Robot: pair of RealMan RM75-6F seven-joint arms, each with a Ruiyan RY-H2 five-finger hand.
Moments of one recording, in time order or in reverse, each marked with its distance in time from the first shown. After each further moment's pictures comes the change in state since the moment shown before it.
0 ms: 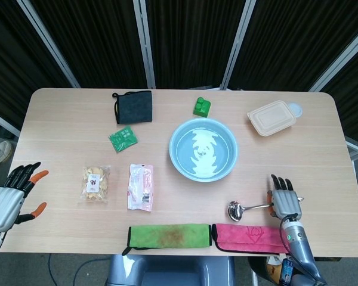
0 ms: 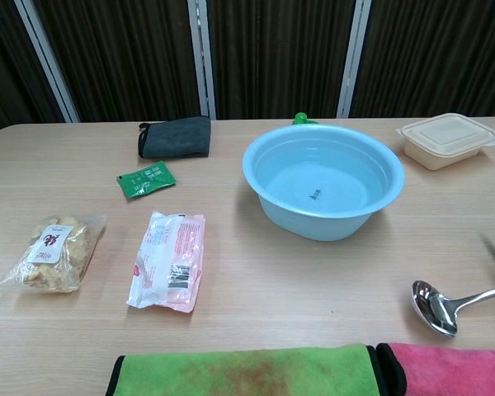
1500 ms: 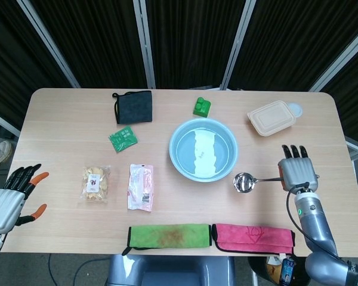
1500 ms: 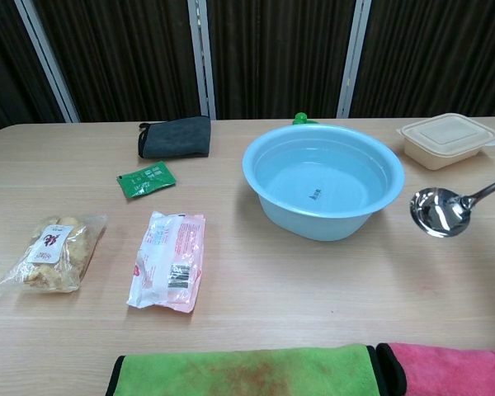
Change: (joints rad) left arm 0.006 -0.005 0.004 -0.007 -0.002 0.000 0.030; right arm 0.305 0.493 0.156 -0.686 0.580 0.066 -0.575
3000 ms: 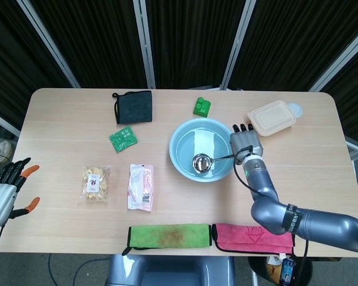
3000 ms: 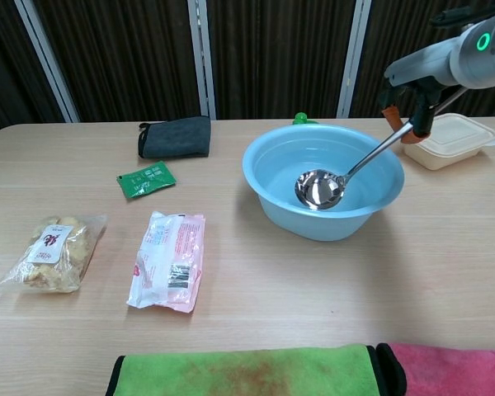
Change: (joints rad) left arm -0.008 0.002 -0.042 0.017 -0.099 -0.048 -0.028; right arm 0.524 -0.217 0.001 0.322 0.527 -0.200 -0.080
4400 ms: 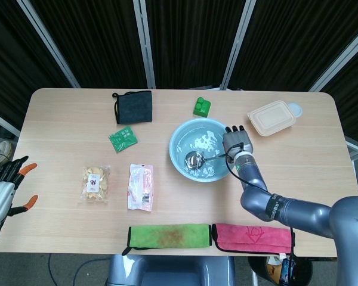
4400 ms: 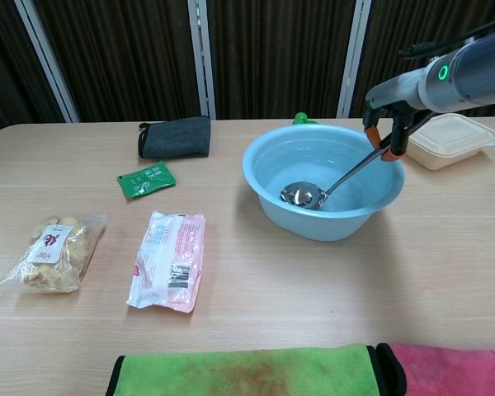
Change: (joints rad) left arm -0.009 0.000 -0.010 0.009 -0.021 -0.029 -0.007; right arm 0.090 -0.096 -0.112 0.199 0.027 -0.131 0.127
